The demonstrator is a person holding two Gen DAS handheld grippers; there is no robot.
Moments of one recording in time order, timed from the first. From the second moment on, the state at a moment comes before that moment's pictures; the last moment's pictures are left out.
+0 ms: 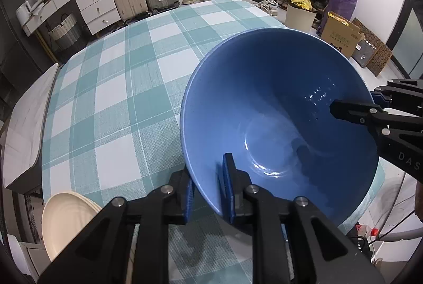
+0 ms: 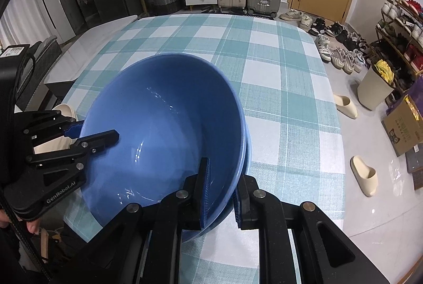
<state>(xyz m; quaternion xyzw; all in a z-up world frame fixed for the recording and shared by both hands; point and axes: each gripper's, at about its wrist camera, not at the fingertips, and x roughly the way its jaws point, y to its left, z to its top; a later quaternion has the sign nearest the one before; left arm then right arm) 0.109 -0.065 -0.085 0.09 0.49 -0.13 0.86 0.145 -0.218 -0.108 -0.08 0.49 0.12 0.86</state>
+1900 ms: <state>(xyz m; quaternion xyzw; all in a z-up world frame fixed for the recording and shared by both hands) 0.126 -0.044 -0.098 0.02 0.54 -0.14 0.83 0.156 -0.243 -0.108 -0.06 0.48 0.09 0.87</state>
